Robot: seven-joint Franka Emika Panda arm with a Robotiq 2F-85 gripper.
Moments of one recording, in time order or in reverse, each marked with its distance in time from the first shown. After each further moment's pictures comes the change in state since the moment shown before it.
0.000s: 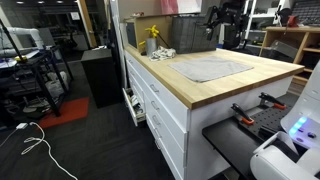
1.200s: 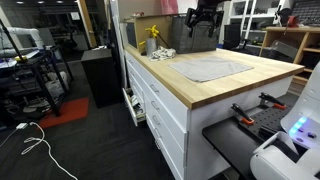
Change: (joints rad) arm -0.100 0.273 0.126 0.183 -0.201 0.243 0.074
